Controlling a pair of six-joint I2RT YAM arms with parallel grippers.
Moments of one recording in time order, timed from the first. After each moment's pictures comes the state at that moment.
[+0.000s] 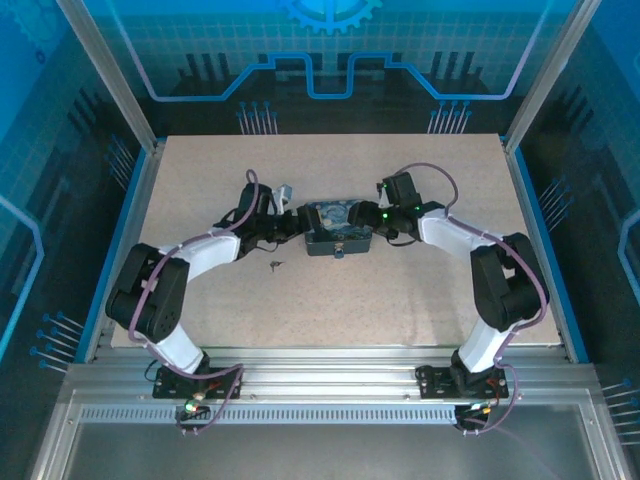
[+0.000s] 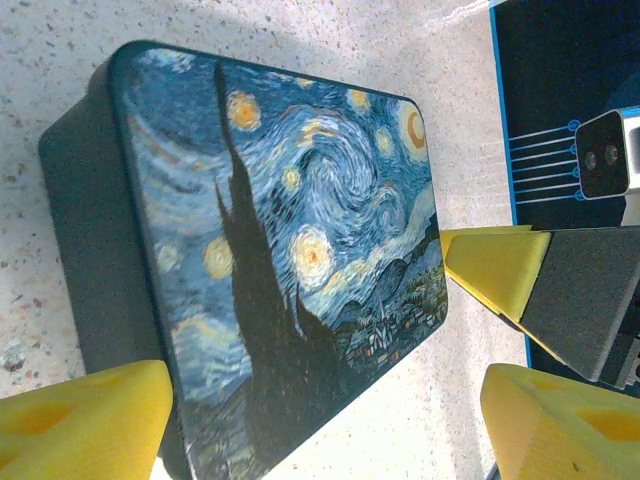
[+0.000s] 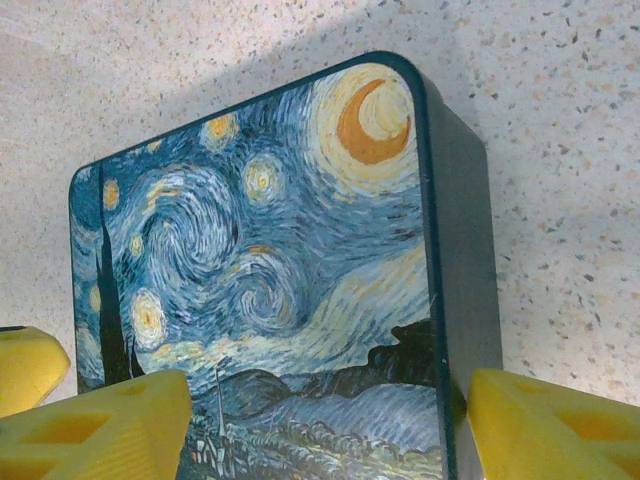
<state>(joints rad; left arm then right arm) -0.34 1.66 0.92 0.10 0.53 -0.76 0.37 1.72 1.12 -0.28 -0.28 0.65</state>
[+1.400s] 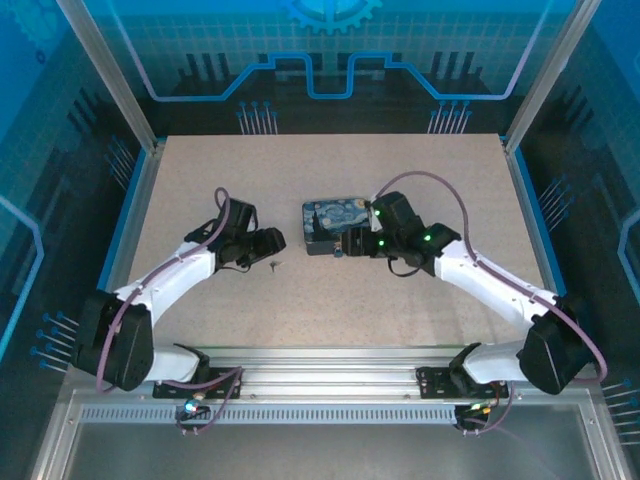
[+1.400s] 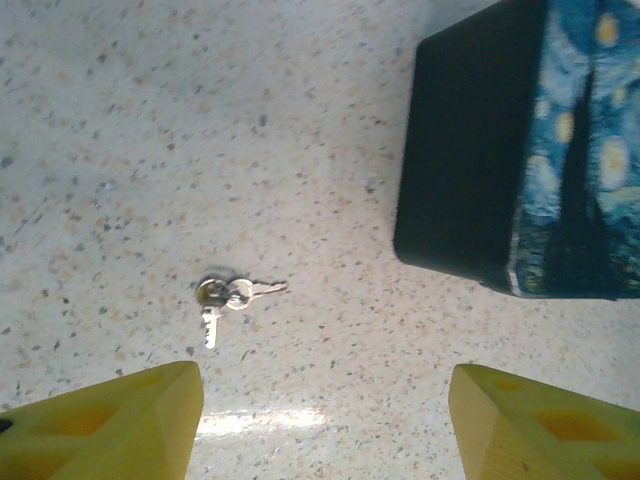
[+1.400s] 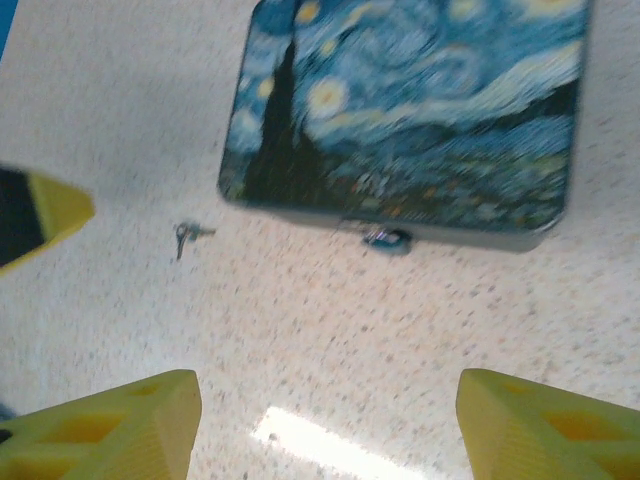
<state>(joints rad) -0.31 1.37 0.84 -0.46 0.18 -0.75 0.66 1.32 1.02 -0.53 -0.08 0.55</state>
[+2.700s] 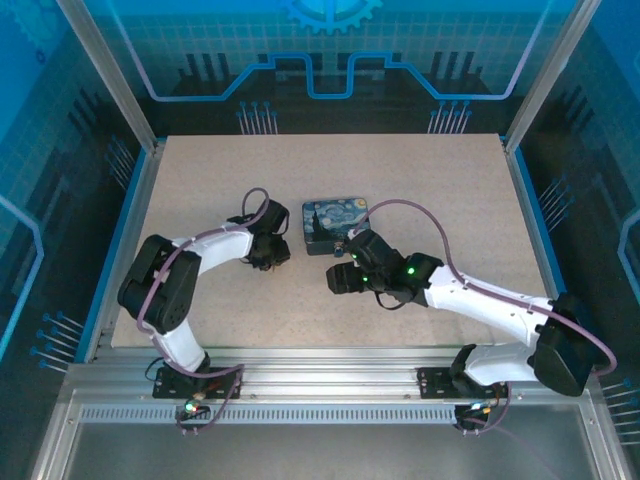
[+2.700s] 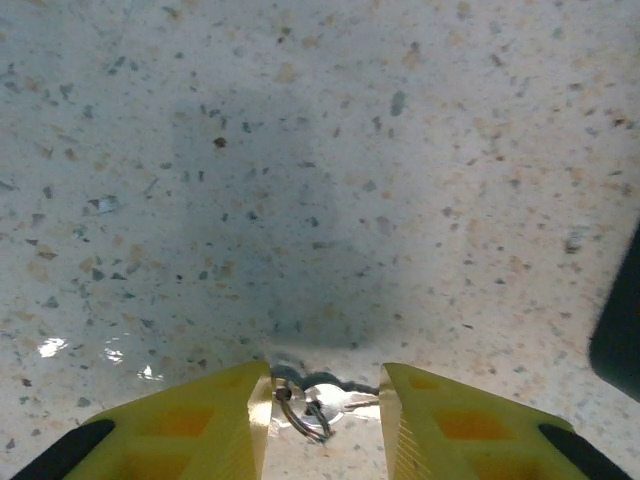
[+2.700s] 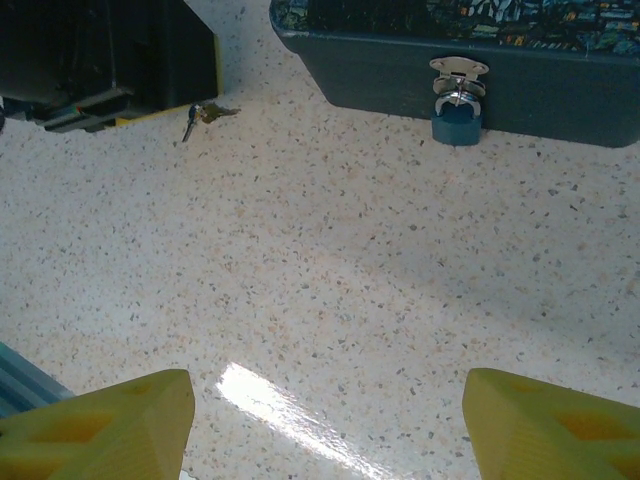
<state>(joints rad) -0.41 1.73 1.00 -0.52 -0.03 -0.84 0.89 1.28 0.90 -0.51 0.08 0.61</state>
